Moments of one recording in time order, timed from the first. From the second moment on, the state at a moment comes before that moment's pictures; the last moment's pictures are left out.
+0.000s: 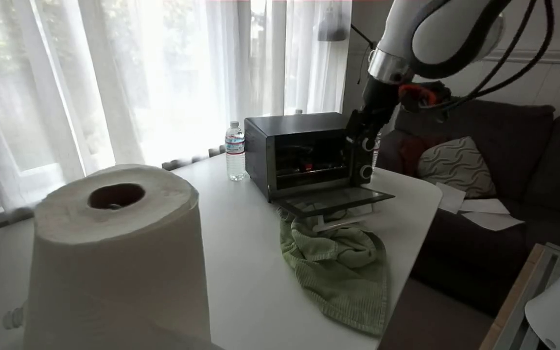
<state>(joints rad) -0.08 -0.25 -0.02 -2.77 -0.24 2.84 0.07</state>
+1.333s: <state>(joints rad) -0.34 -0.10 0.15 -2.76 -0.57 3.15 0.48</state>
